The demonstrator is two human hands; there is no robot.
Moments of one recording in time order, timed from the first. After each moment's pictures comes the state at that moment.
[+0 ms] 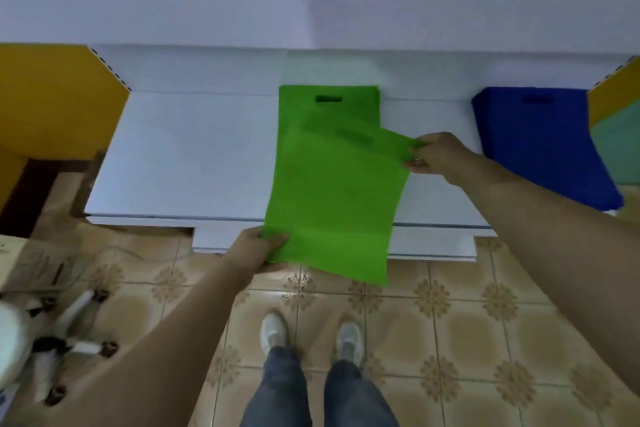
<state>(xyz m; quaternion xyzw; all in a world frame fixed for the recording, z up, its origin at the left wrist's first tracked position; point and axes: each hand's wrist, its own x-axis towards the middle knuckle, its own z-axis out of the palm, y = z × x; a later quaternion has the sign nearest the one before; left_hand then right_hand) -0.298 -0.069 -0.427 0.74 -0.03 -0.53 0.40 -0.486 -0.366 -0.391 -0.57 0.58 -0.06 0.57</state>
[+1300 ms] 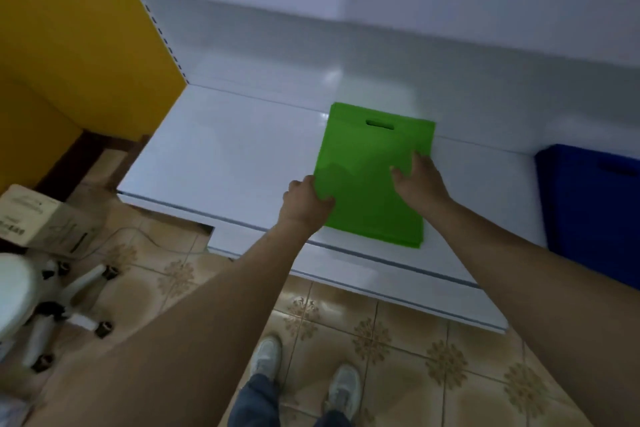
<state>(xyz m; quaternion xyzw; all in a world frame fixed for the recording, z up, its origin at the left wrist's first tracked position) -0.264 -0.165 -0.441 0.89 -0.24 -0.29 0.24 -0.389 -0.334 -0.435 -0.81 0.49 0.01 0.33</state>
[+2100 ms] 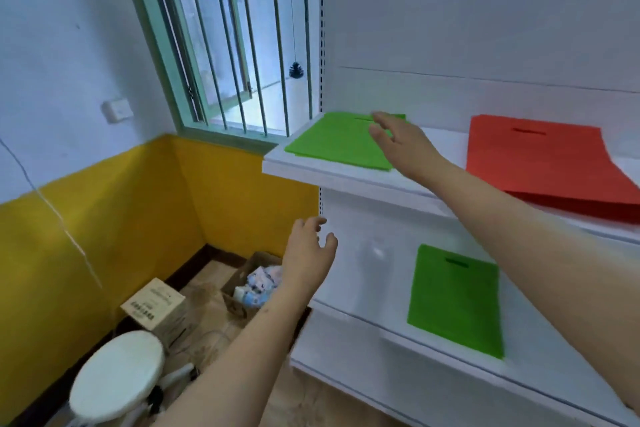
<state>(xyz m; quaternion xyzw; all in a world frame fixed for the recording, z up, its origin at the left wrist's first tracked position) -0.207 0.131 -0.147 0.86 -0.27 -0.02 0.44 -0.240 -0.083 -0.013 -0.93 0.12 -0.25 0.23</state>
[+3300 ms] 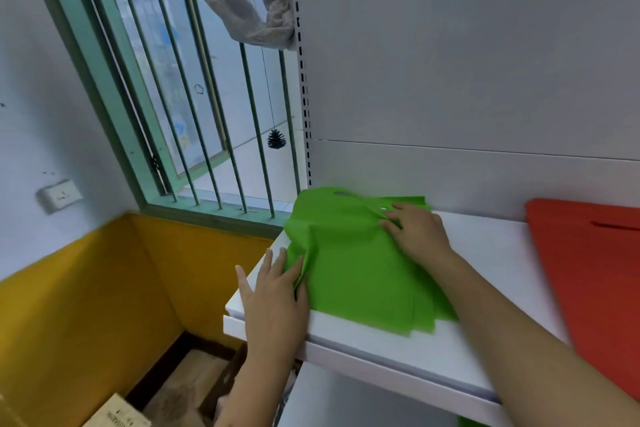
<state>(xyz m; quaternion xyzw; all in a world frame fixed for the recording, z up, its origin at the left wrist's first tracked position) 0.002 0.019 -0.100 0.90 -0.31 0.15 0.26 -0.056 -0.244 -0.071 -0.93 0.27 -0.21 0.10</state>
